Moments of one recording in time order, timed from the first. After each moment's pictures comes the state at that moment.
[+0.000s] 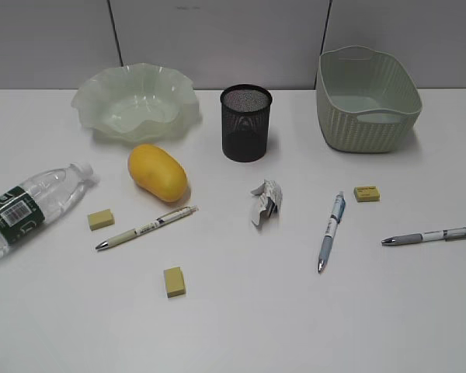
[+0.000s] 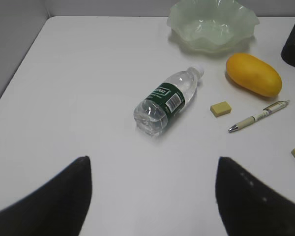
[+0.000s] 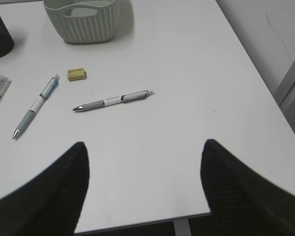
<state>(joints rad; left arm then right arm) 0.03 -0.01 -0.52 -0.02 1.07 -0.01 -0.08 -0.01 -0.50 0.01 1.04 0.01</state>
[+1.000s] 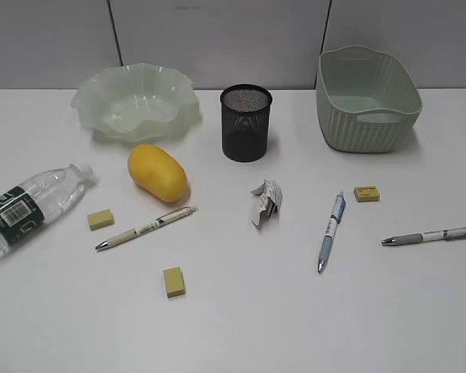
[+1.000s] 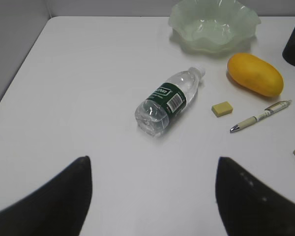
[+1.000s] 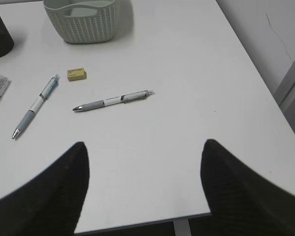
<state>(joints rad) 0.03 -0.01 -0.52 -0.02 1.07 -0.01 -0.08 -0.01 -0.50 0.01 1.04 0.01</state>
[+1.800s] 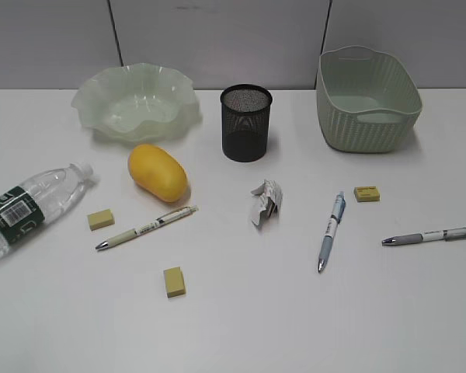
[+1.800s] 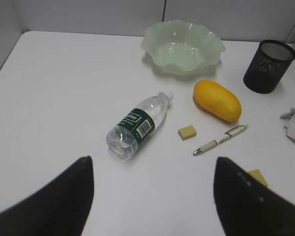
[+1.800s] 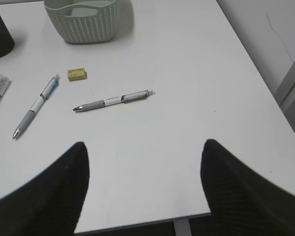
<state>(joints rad) 0.03 0.19 -0.72 -0.12 1.07 -0.01 -0.08 -0.01 -0.50 0.01 1.04 0.01</state>
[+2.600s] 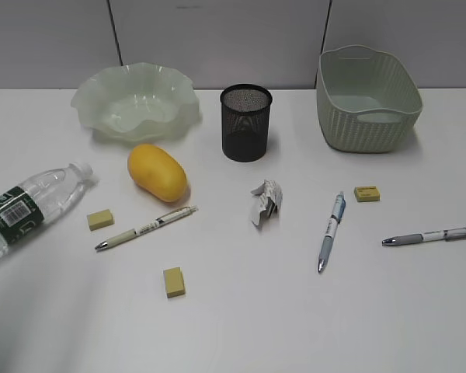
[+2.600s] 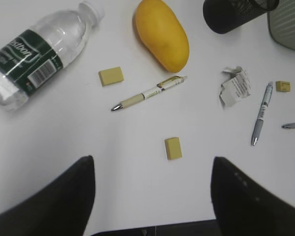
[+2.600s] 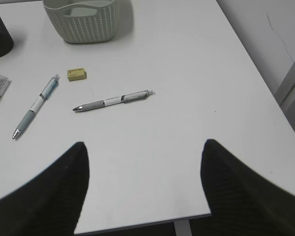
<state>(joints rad) 0.01 1.00 -0.87 -0.49 1.00 -0.01 -0.08 -0.01 -0.50 0.01 1.04 0.01</state>
